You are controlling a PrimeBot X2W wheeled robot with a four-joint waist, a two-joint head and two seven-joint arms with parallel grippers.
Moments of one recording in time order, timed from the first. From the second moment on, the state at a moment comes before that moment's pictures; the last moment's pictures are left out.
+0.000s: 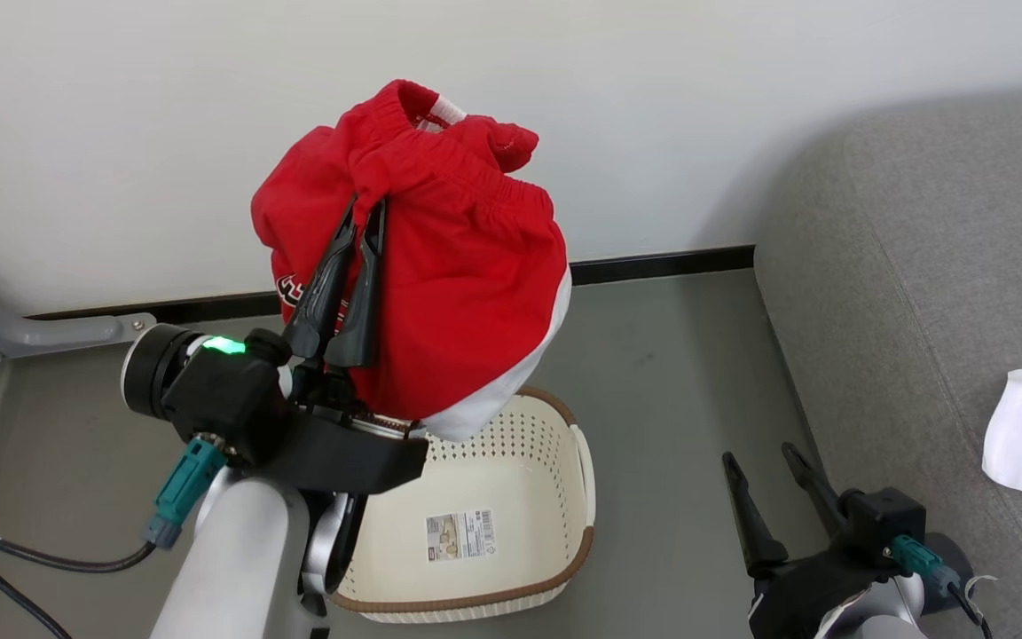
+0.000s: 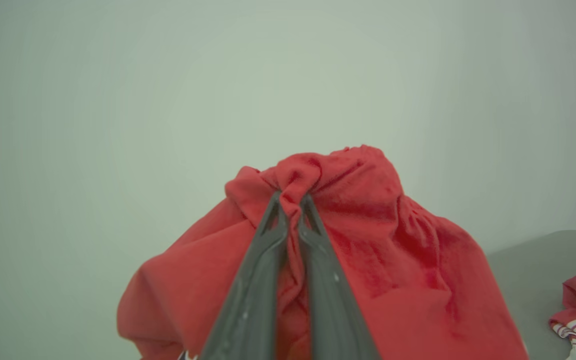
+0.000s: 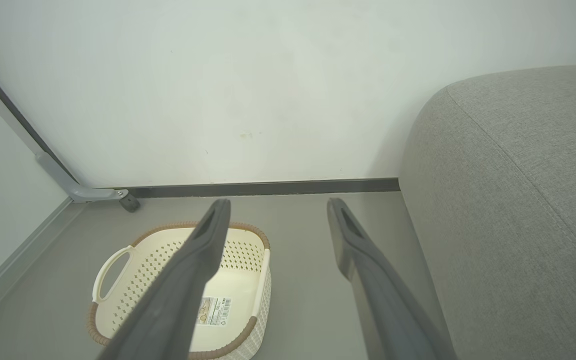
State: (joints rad) left arm -0.39 0.06 -0.27 0.03 -0.25 -0.05 -0.20; right arm -0.20 -0.11 0.37 0.48 0.33 -0.02 -0.25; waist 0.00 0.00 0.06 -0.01
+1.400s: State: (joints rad) left arm -0.35 0.07 -0.31 -0.09 -0.25 -0.03 -0.05; right arm -0.31 -0.08 0.52 0.19 0.30 0.09 -0.25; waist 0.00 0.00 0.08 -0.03
